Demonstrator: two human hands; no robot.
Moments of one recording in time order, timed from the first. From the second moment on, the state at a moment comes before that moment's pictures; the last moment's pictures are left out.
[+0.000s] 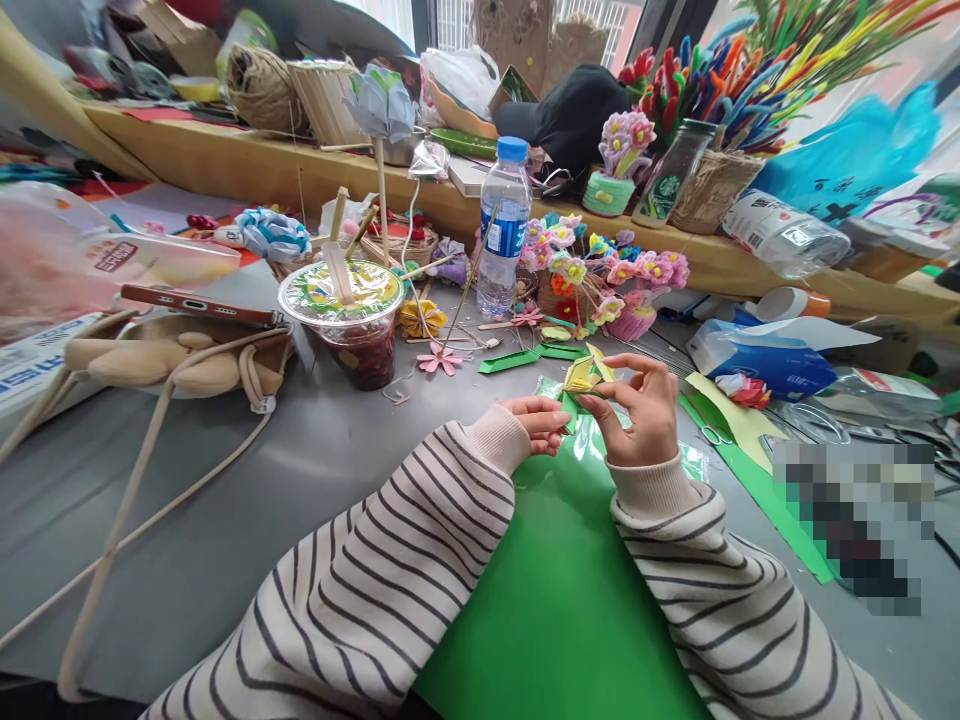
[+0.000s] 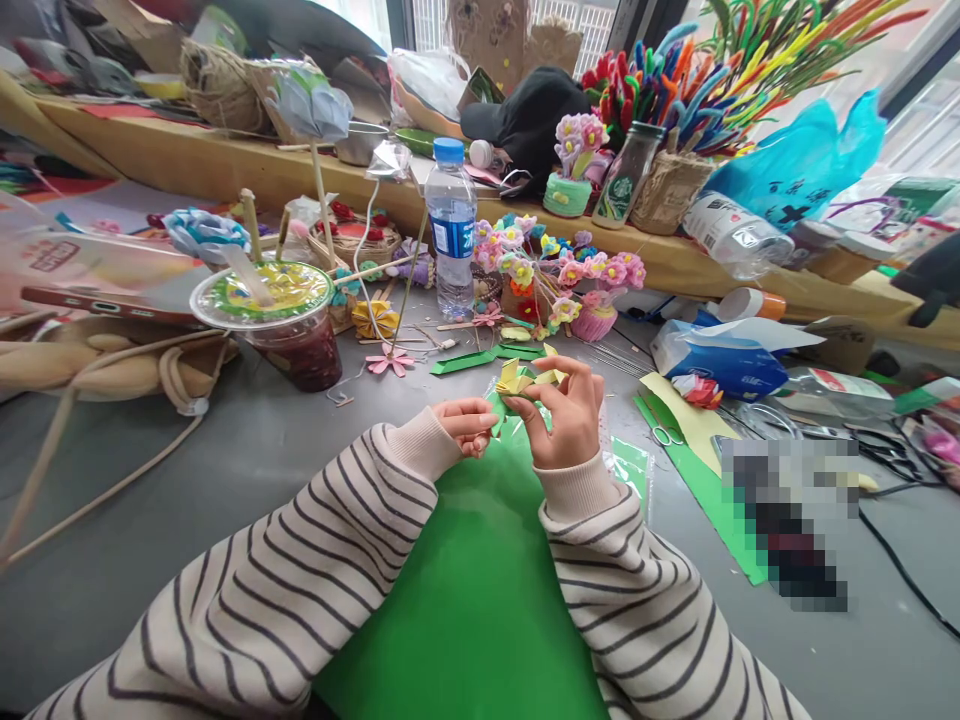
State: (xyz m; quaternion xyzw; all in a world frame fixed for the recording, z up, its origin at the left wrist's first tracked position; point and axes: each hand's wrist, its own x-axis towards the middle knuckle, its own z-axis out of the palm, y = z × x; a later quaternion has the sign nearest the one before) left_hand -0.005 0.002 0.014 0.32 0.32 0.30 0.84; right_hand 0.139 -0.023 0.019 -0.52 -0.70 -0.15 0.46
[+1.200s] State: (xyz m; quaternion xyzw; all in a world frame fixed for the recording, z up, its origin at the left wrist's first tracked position) left_hand -0.006 0.001 0.014 0.37 0.31 0.28 0.83; right_hand 0.142 -0.022 0.024 -0.47 -0.75 -0.18 0.42
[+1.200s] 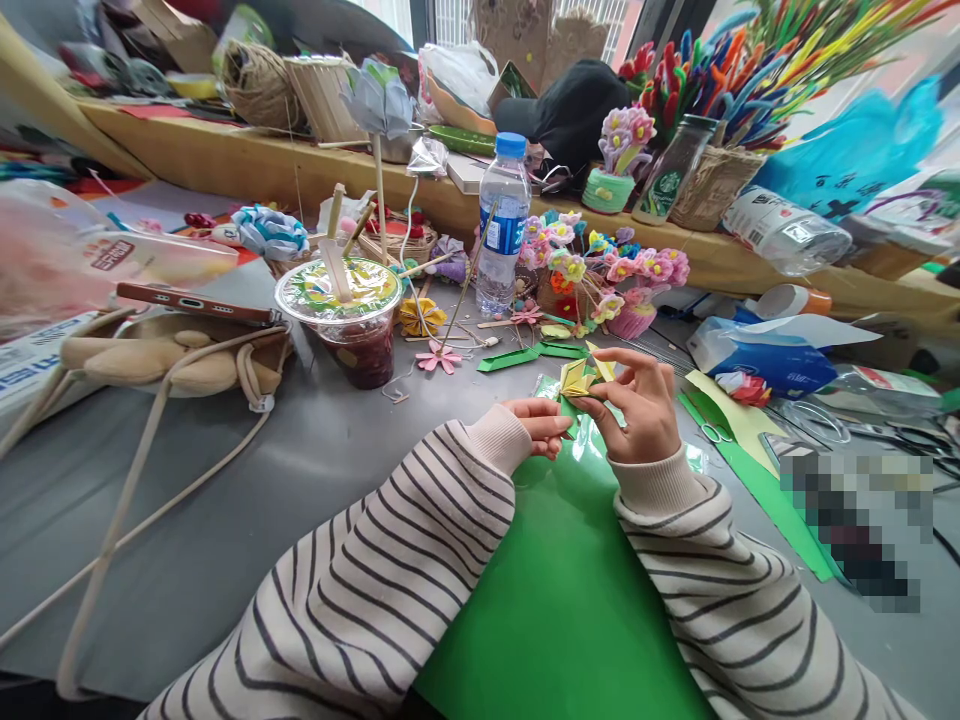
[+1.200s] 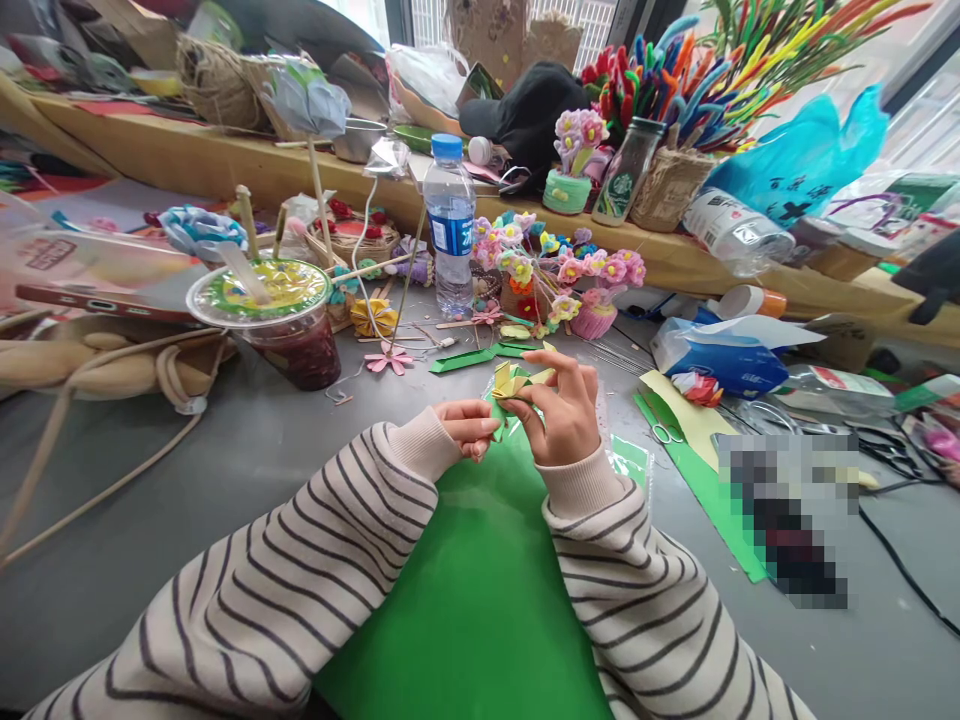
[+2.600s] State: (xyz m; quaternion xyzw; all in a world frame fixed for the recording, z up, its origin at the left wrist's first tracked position) left_hand -0.004 -0.011 0.000 0.72 0.46 0.44 0.28; right_hand 0.144 -0.023 0.024 -0.47 -0.75 -0.24 0.39
